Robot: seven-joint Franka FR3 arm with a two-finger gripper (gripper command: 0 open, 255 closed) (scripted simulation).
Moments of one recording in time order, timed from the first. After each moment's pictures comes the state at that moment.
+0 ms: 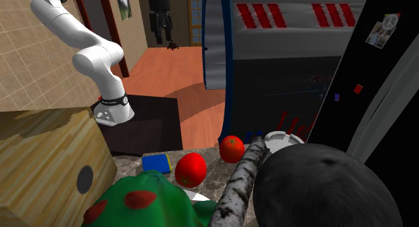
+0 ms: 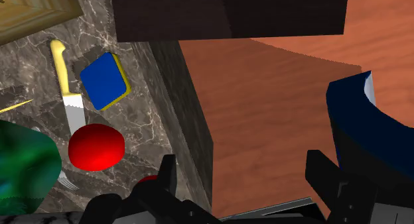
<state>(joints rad) -0.01 -0.76 0.02 -2.40 -0.06 1.66 0.03</state>
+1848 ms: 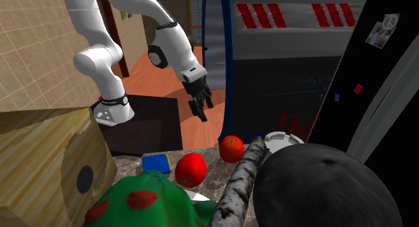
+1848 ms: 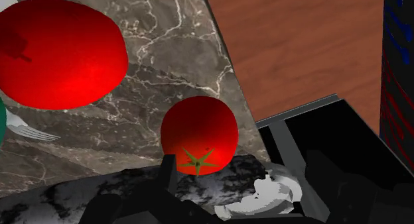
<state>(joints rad) 0.06 -0.02 -0.35 -2.51 0.32 2.86 -0.45</state>
